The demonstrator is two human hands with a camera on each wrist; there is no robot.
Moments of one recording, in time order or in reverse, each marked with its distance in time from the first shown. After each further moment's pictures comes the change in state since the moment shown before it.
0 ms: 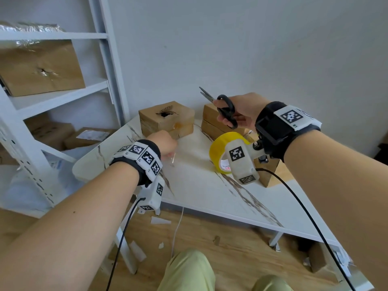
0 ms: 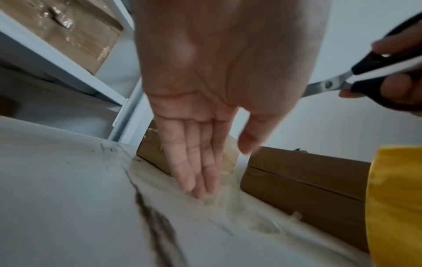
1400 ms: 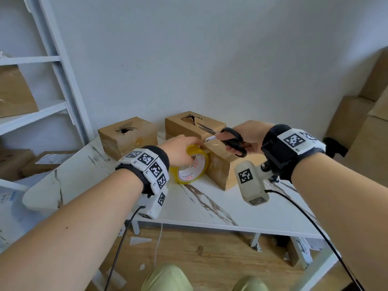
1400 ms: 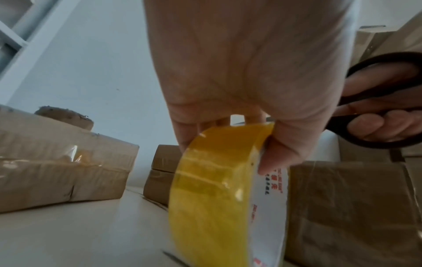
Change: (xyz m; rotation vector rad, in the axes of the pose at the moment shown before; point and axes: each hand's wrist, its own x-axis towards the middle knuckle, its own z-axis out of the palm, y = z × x) left_hand -0.036 0.118 0.034 0.219 -0.095 0.586; right_hand -0.039 0.059 -0.092 -0.132 -0.078 0.118
